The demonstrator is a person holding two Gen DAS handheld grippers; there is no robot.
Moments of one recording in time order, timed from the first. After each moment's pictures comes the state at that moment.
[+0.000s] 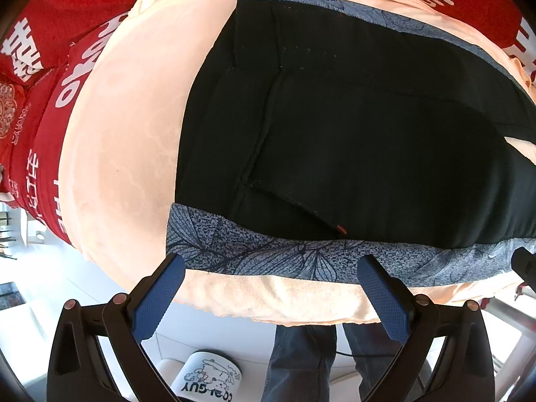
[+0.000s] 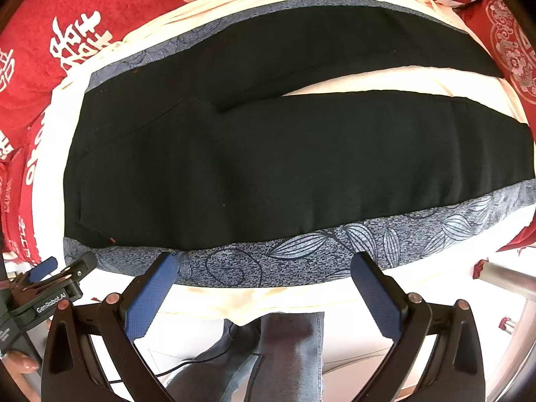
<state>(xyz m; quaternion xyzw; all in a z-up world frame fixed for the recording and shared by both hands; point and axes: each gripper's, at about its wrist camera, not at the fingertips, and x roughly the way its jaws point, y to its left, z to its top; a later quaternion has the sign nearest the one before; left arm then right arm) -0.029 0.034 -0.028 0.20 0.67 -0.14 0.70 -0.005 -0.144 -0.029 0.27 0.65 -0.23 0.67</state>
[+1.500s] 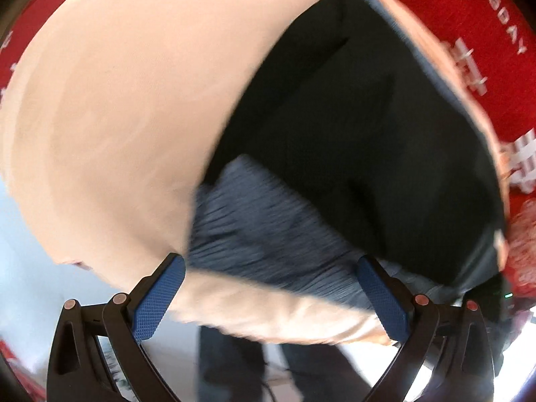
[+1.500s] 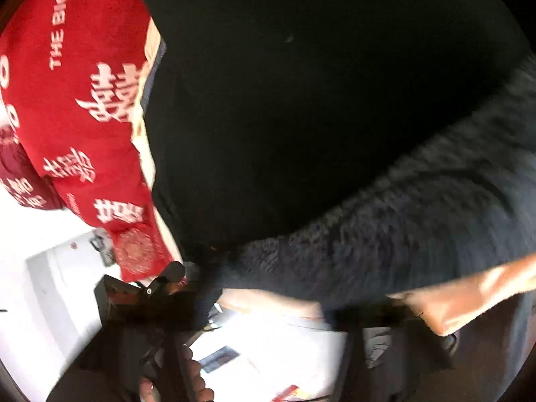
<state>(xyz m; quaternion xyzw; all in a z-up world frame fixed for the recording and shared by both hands) -0.002 0.130 -0.089 -0.03 0.72 -0.15 0.68 -0.015 -0.095 -0.160 0.65 0.50 -0.06 0.58</state>
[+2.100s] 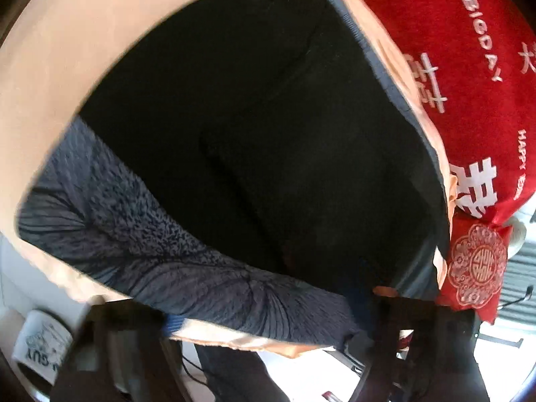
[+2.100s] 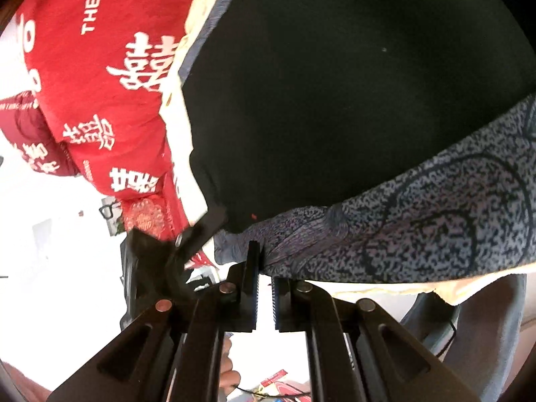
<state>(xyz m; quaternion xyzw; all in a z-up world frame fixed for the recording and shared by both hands) -0.013 0.086 -0.078 -0.16 0.71 -0.21 0.65 -0.003 -0.094 -0.119 0.63 0.50 0.01 0.60</state>
